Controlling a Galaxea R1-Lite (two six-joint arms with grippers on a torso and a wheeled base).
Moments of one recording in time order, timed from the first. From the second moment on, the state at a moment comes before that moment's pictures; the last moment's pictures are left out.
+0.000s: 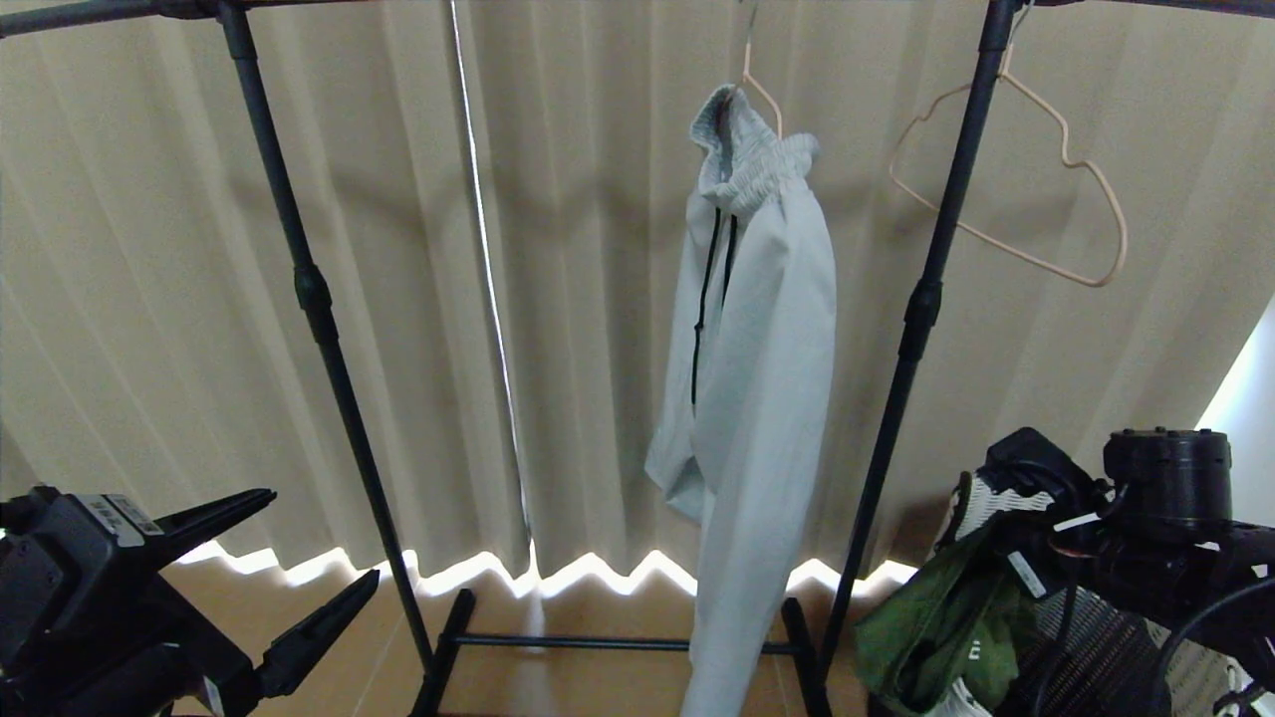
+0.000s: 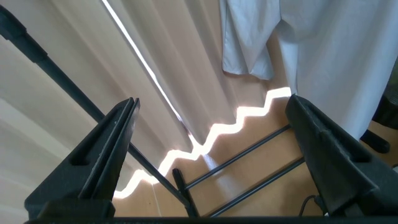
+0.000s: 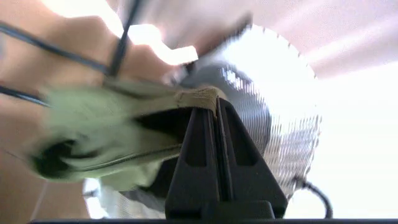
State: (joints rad) left arm -0.19 1.21 -0.05 -1.00 -0.21 0.37; right arm 0.09 1.75 -0.43 -0.71 -0.21 -0.44
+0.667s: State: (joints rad) left arm -0.19 1.22 -0.05 -1.00 -0.21 0.37; right arm 0.35 1.53 -0.45 -0.69 -0.19 -0.43
